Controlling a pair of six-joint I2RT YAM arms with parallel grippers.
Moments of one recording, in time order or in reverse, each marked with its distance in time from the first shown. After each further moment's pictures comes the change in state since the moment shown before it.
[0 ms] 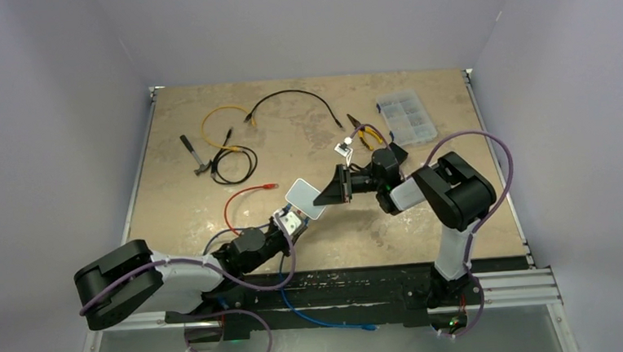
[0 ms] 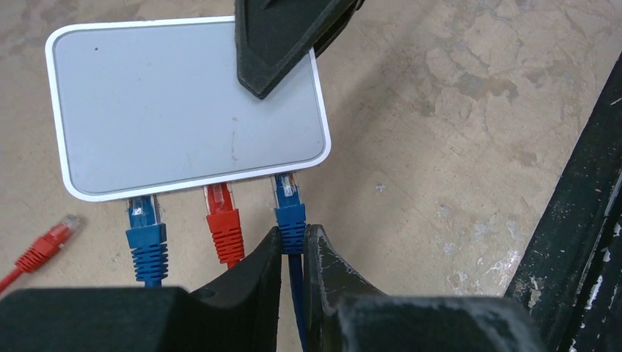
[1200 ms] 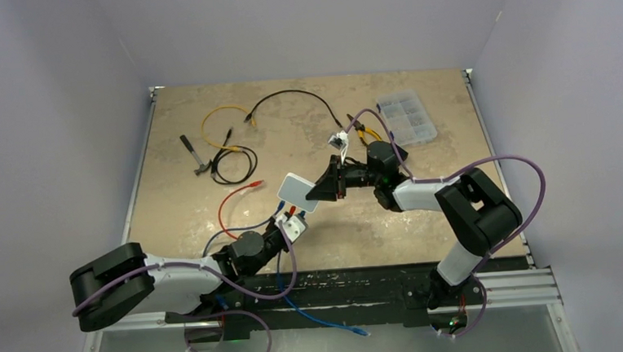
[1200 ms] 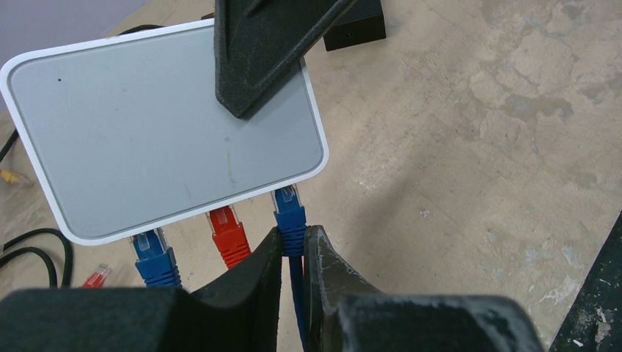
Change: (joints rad) left arm -0.076 -0.074 0.023 0.009 -0.176 0.214; right arm 0.077 -0.232 0.047 -0.286 0.098 -0.355
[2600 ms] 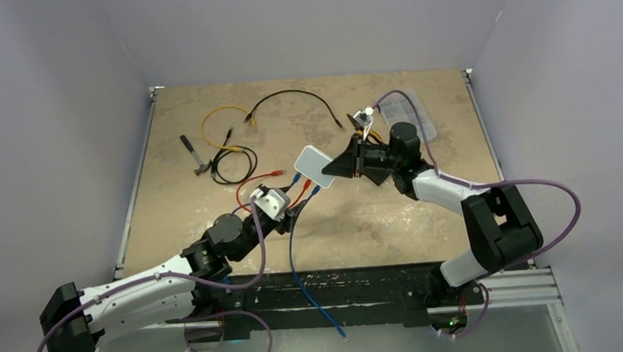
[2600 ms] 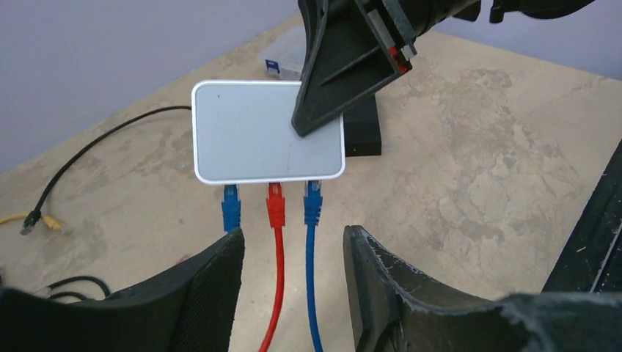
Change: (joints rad) left arm 0.065 -0.364 0.227 -0.431 0.077 -0.108; right arm -0.175 -0.148 0.058 -0.185 0.031 0.084
